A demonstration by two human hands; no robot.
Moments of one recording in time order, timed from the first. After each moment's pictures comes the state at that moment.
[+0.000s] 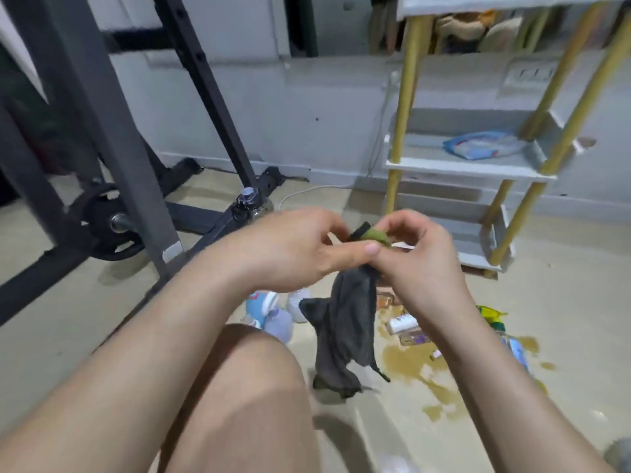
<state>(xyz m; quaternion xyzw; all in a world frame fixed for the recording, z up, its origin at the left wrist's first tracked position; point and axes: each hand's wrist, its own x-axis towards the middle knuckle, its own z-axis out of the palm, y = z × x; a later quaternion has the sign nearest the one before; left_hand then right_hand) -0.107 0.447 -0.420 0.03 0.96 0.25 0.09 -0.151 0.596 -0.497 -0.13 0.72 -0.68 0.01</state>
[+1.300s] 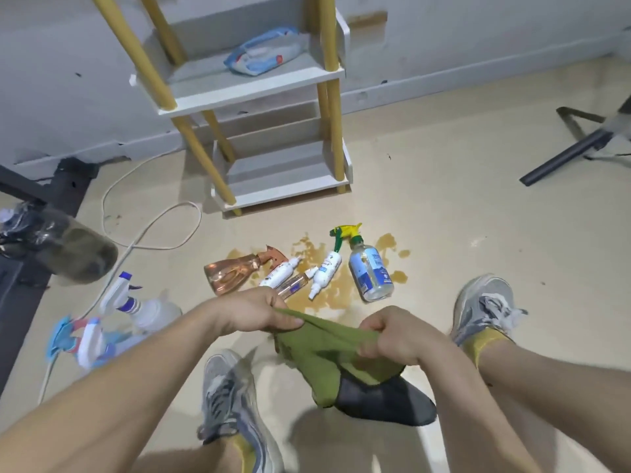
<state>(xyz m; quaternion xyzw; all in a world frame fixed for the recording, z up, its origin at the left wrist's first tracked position) -0.239 0.600 -0.672 0.08 0.80 0.31 0.50 -0.152 0.843 -0.688 0.12 0.82 -0.42 0.37</state>
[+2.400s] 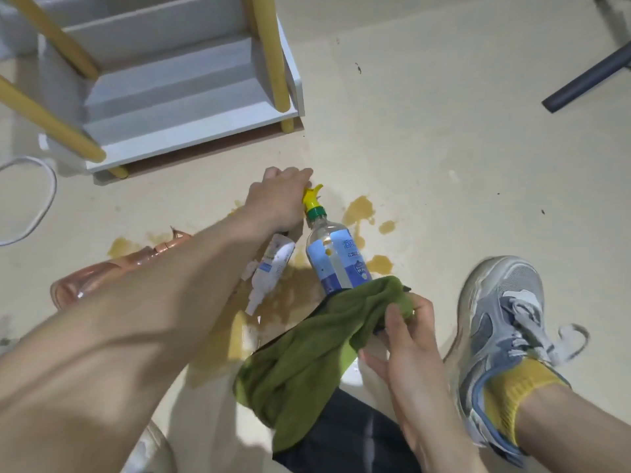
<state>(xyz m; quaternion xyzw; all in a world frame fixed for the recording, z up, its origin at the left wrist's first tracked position) -0.448 0.764 -0.869 0.22 0.95 0.04 0.22 -0.197 0.854 -0.813 0.45 0.52 -0.72 0.02</state>
